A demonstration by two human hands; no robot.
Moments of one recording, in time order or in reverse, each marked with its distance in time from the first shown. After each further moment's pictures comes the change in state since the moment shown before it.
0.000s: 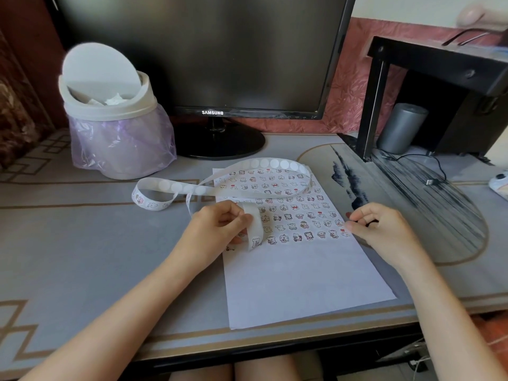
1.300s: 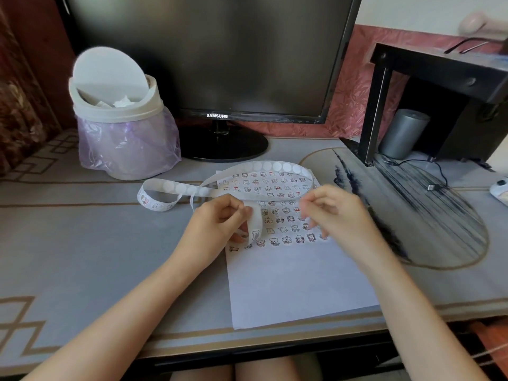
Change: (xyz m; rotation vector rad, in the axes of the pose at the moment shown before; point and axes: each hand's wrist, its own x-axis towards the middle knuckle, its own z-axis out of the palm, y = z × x) left_hand 0.001 0.002 -0.002 -0.057 0.074 0.064; right_hand -0.021 -0.071 0.037 0.268 -0.165 -0.191
